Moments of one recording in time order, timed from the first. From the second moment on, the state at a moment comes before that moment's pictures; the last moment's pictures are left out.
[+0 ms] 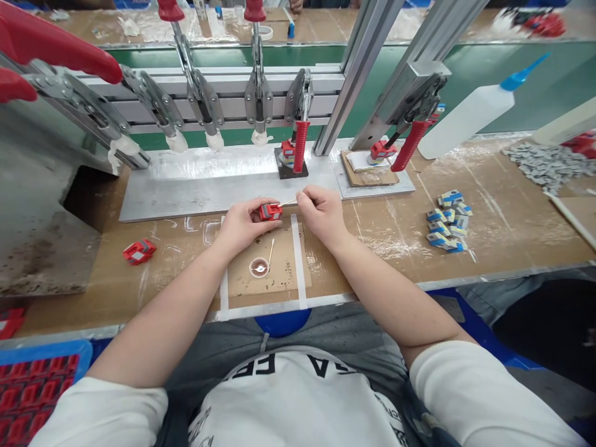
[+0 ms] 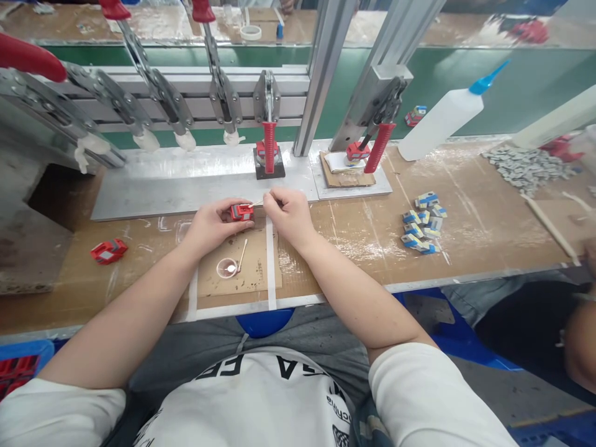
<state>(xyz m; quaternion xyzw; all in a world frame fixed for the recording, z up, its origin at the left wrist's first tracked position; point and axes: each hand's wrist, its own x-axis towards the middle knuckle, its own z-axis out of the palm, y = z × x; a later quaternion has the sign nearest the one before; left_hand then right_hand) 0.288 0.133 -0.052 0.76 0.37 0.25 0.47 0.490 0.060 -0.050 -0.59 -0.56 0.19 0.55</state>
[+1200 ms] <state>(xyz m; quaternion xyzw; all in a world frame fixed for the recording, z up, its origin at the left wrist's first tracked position) 0.286 0.140 -0.047 0.67 0.39 0.31 0.55 0.522 0.089 -0.028 -0.60 -0.56 0.13 0.55</state>
